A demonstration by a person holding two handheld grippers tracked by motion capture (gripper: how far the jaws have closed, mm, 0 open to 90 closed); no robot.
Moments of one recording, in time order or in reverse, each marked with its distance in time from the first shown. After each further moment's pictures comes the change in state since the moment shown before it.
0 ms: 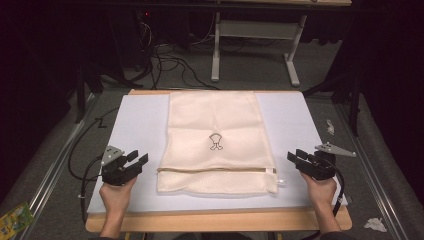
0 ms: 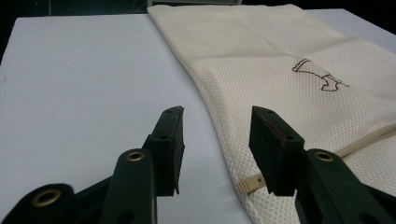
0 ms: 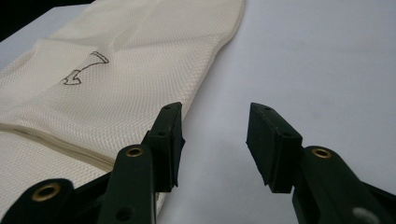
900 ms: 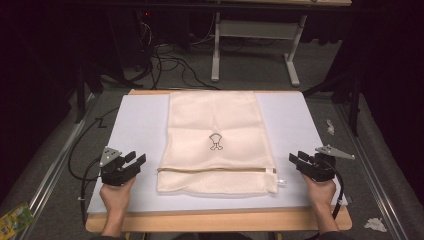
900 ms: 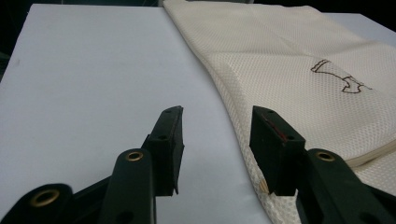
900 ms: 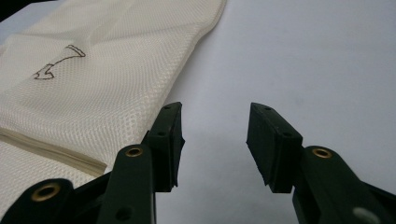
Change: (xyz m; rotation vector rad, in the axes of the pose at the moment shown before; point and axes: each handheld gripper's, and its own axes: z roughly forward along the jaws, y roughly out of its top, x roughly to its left) left arm 0.011 -0.011 0.008 -0.003 0.032 -0.041; right arm -0.010 -0.012 0.007 0.000 -0.046 0.011
